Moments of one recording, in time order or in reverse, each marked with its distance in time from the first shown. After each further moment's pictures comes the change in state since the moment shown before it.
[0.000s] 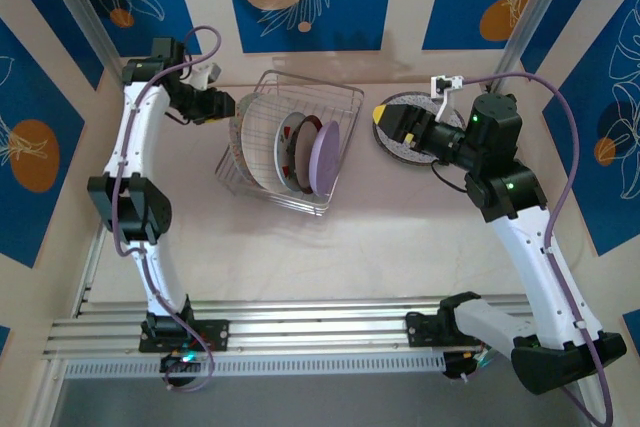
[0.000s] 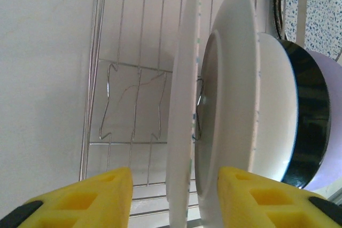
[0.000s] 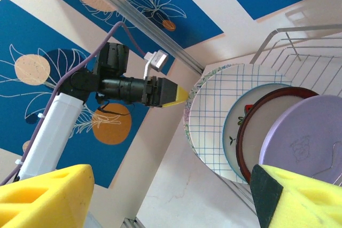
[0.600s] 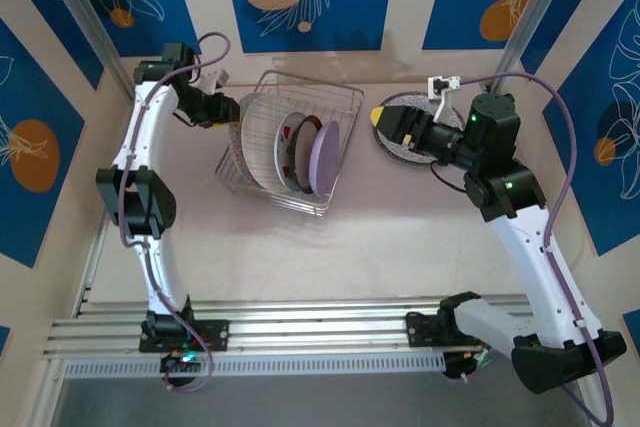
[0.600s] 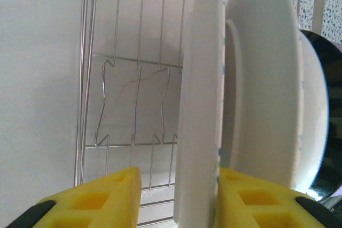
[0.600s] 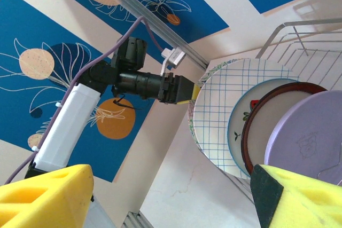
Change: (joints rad) left arm -0.029 0.063 0.007 0.000 0.001 0.016; right arm 0.006 0.004 0.000 0.000 -0.021 0.000
